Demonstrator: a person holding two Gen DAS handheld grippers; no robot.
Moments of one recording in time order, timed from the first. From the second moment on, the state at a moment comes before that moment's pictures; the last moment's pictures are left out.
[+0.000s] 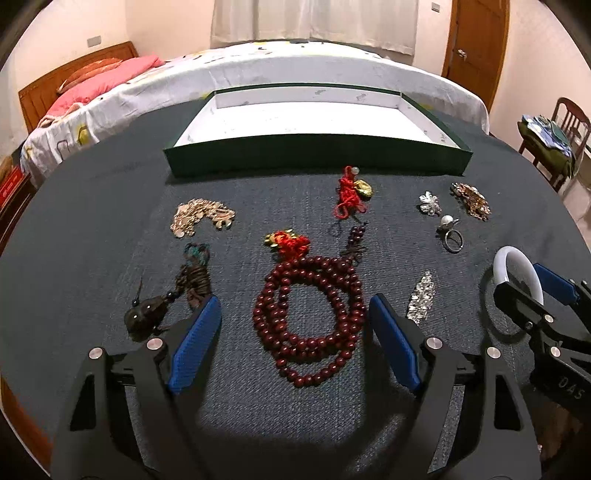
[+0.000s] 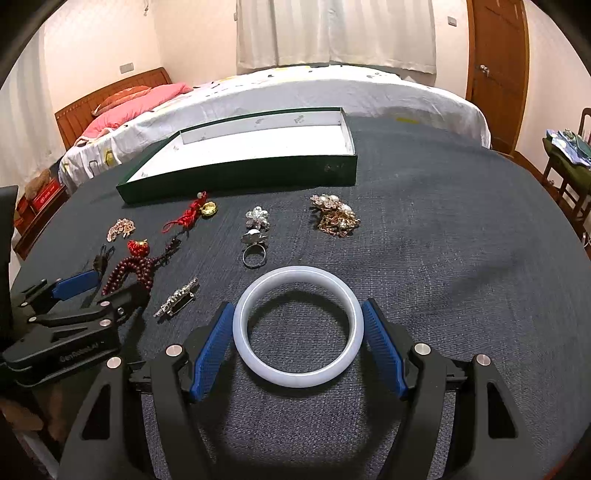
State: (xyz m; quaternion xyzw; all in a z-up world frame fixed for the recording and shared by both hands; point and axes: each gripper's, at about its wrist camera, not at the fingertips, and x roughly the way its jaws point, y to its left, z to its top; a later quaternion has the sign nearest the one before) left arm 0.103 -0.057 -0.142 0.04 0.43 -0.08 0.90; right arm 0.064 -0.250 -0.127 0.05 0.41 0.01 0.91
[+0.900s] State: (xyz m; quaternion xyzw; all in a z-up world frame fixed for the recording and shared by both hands) left arm 0.082 -0.053 -0.124 0.02 0.40 -0.14 0.91; right arm 0.057 -0.249 -0.116 0.05 0.39 0.01 0.92
